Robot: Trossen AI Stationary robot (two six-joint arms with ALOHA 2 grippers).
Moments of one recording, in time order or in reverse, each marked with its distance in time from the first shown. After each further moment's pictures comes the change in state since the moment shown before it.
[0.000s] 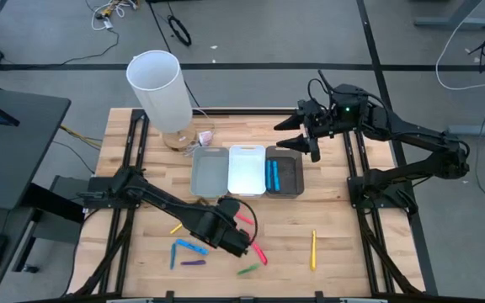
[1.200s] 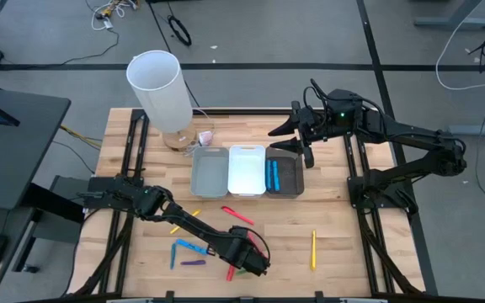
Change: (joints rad) left arm -0.040 0.364 0.003 0.345 0.366 -0.418; right arm 0.057 0.037 0.000 0.059 0.063 -0.152
